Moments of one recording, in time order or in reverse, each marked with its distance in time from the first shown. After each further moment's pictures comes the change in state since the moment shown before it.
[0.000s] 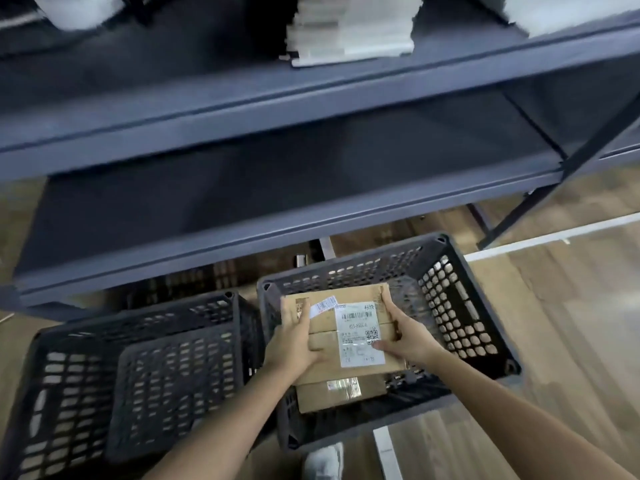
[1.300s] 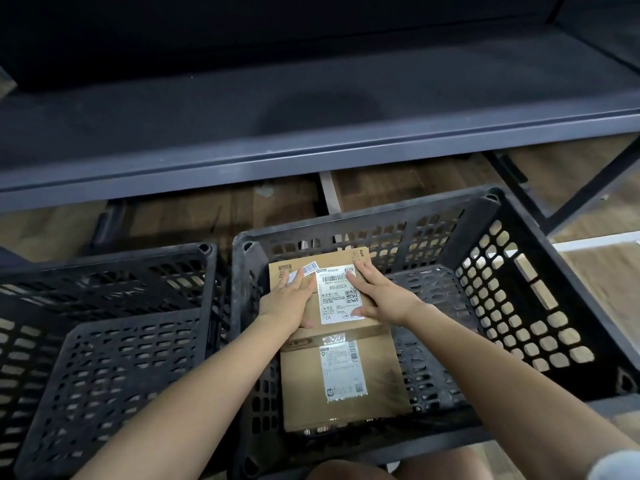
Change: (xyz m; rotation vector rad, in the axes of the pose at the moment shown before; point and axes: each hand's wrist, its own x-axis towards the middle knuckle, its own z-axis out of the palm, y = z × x) left_hand 0.141 -0.071 0.105 0.327 -0.037 0.058; right_hand 0.182 0.068 0.072 -0.757 -0.022 -0.365
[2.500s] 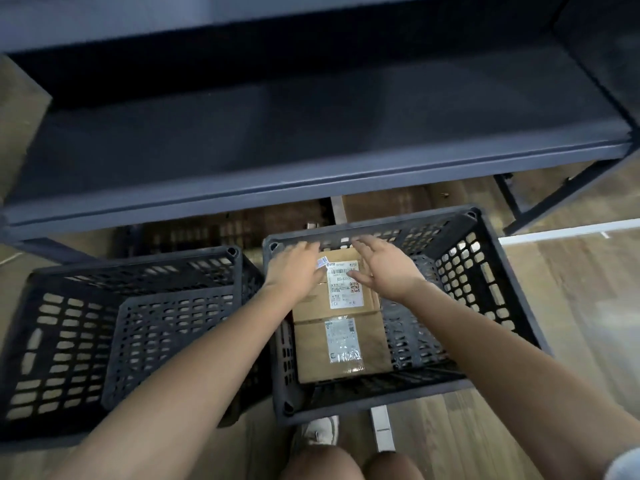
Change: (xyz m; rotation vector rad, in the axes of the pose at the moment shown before) left_hand -0.084 0.031 -0.132 -0.042 0.264 0.007; right_hand -0.068 -0.065 -0.123 -0.120 0.166 0.010
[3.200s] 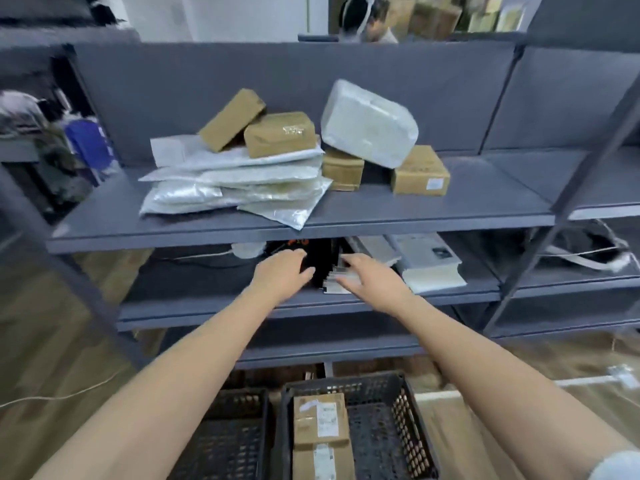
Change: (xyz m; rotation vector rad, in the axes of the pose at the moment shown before) left_hand -0.258 0.081 -0.539 -0.072 0.405 0.009; right_hand -0.253 -0.175 -0.539 0.074 0.359 -0.074
